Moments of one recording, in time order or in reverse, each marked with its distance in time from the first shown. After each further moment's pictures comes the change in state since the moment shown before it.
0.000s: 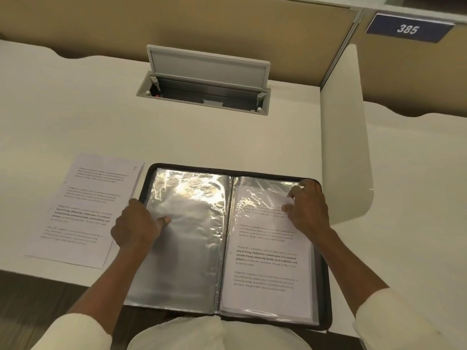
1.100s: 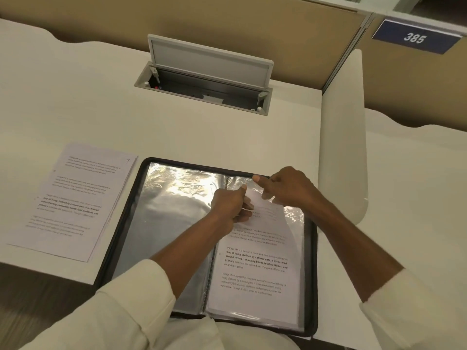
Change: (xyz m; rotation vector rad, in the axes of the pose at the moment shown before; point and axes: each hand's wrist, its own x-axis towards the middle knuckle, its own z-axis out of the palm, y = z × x) left_hand -0.076 0.181 0.021 -1.150 -0.698 -0.105; right_hand 0.034 -0.076 -0.089 0.273 -0.440 0.089
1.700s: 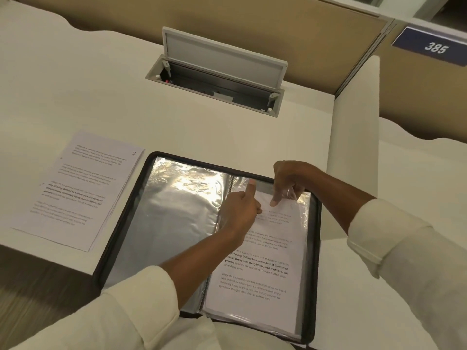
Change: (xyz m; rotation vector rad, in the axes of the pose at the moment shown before) left_hand -0.009 -0.019 0.018 0.117 0.138 0.252; right_hand 0.085 -0.020 -0.011 -0.454 -0.492 0.228
